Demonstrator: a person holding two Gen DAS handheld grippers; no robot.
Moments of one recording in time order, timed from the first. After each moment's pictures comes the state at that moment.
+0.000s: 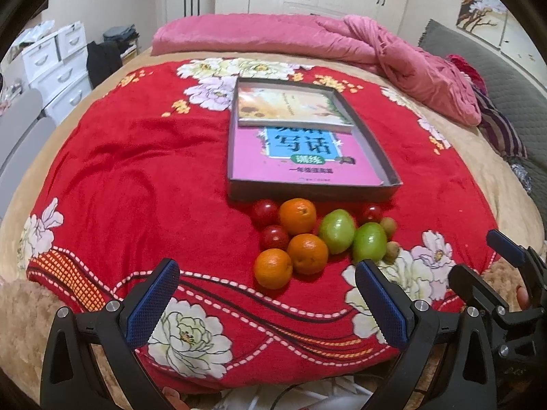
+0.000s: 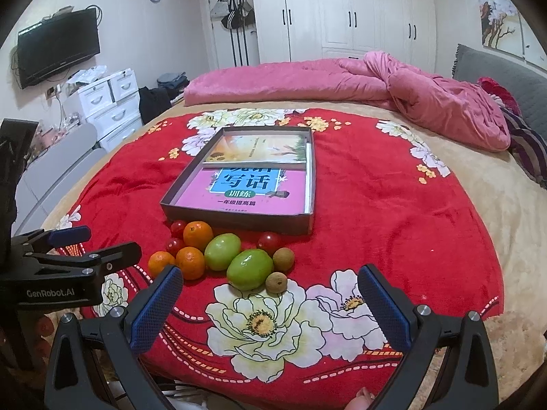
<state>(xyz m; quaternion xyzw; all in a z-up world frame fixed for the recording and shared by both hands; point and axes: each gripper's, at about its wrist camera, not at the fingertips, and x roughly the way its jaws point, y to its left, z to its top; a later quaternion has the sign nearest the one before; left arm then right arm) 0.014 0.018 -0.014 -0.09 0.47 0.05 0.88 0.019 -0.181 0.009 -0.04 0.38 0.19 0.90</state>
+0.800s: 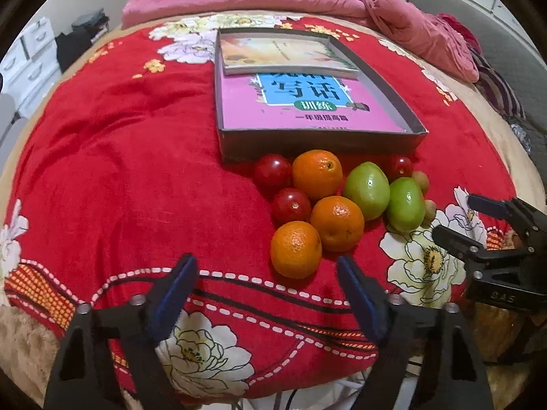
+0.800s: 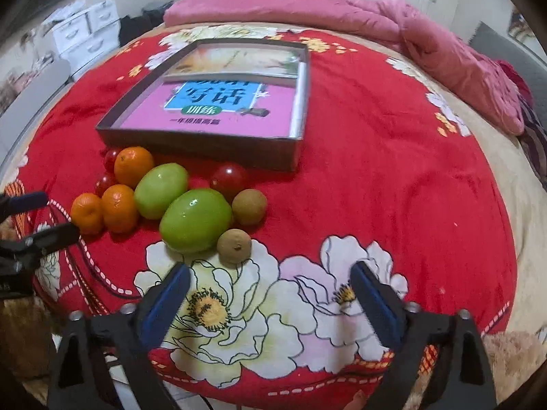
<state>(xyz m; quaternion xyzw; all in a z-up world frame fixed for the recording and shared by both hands) 0.044 0.029 -0.070 -0.06 0.53 -0.01 0.84 0.079 -0.167 -0.069 -0.12 0.51 0.17 0.84</state>
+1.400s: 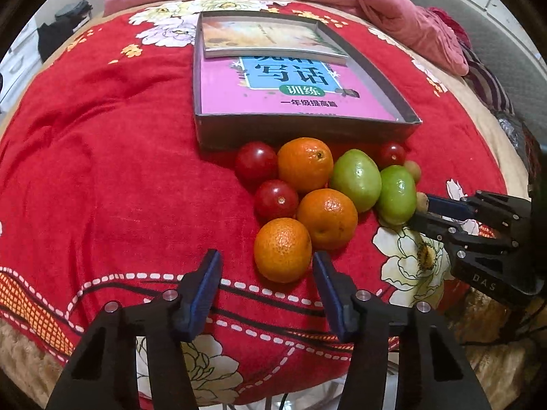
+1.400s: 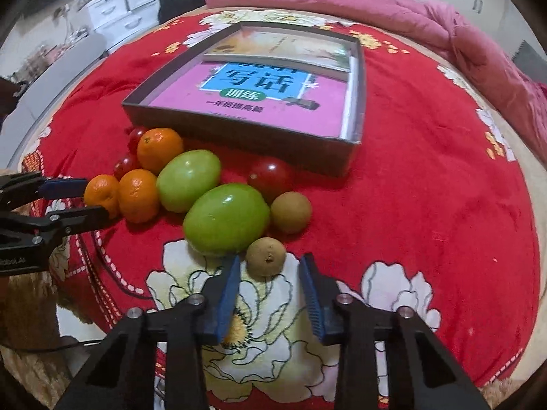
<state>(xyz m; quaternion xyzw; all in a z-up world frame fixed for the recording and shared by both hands) 0.056 0.028 -0.082 -0.07 0.55 -0.04 0.83 0.090 -0.148 -0.085 -0.14 0.52 0.25 0.80</state>
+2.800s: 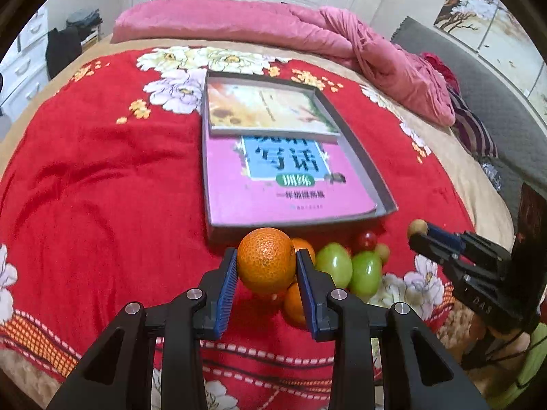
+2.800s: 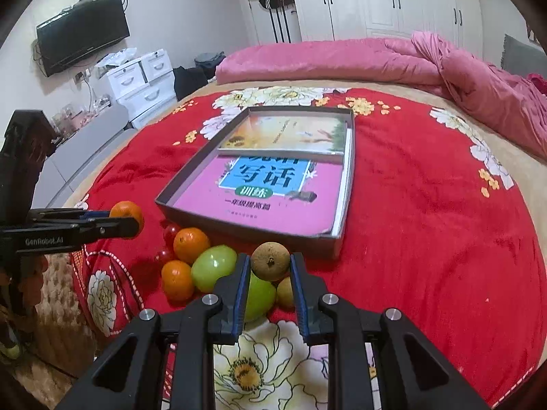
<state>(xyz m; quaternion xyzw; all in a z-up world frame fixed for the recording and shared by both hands) 0.083 0.050 -0.025 -0.12 0.47 -0.04 0.87 0.101 -0.171 -0.032 -0.04 0.41 0.29 0.86</state>
